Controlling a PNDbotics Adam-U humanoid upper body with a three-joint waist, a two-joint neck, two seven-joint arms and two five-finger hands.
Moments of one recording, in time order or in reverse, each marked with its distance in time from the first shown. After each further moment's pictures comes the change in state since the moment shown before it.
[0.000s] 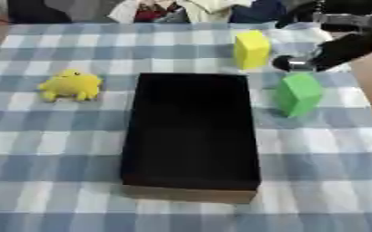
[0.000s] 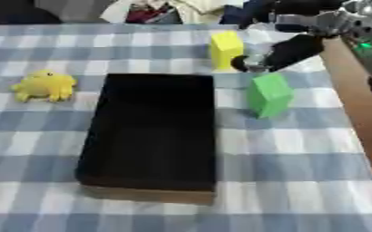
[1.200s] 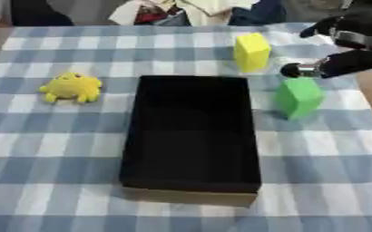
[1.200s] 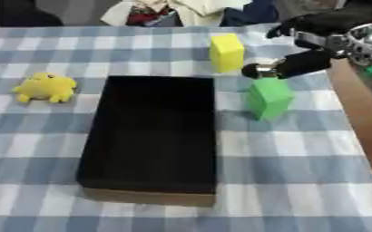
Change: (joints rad) left arm -0.002 0.000 0.000 0.000 -0.008 0.001 -0.002; right arm 0.086 -0.018 -0.024 0.007 0.151 0.115 -0.093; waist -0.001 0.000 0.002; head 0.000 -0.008
